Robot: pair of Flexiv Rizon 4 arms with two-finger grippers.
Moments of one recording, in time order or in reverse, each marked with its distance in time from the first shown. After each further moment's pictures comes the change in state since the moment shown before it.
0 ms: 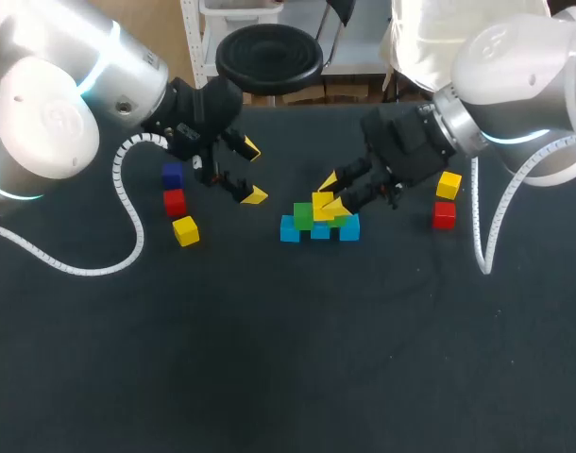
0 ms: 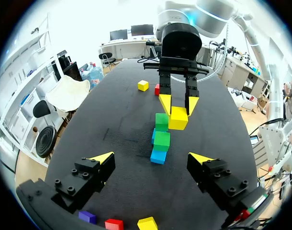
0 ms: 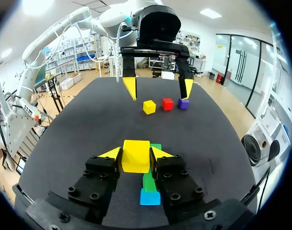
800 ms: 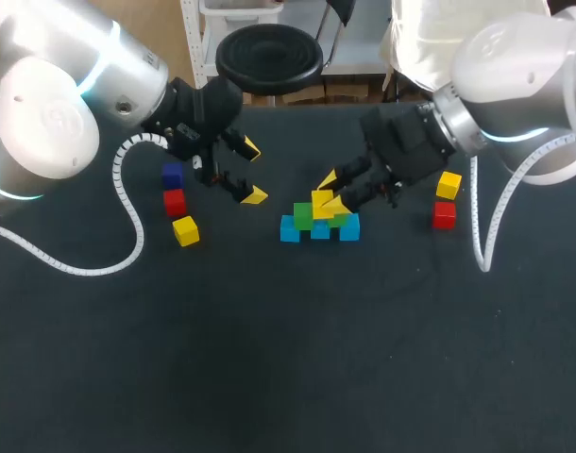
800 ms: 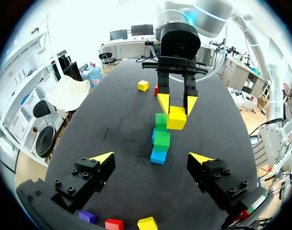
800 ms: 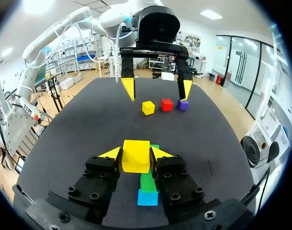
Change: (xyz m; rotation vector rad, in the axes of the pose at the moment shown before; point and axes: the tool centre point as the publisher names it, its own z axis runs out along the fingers) left arm 0.000 0.000 0.000 0.000 0.000 0.000; right arm -0.001 -0.003 -0.001 0.003 -0.004 -0.011
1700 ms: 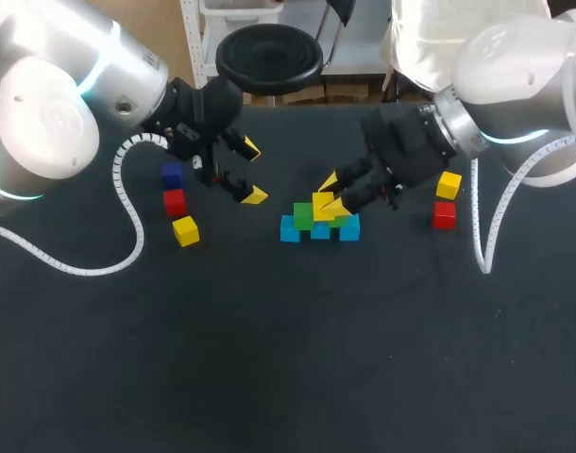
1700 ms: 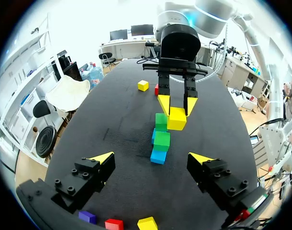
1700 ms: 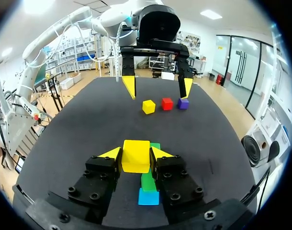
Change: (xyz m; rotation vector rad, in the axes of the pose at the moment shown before) left arm 0.000 0.000 0.000 0.000 0.000 0.000; right arm 0.003 0.001 0.001 0.000 -0.001 0.002
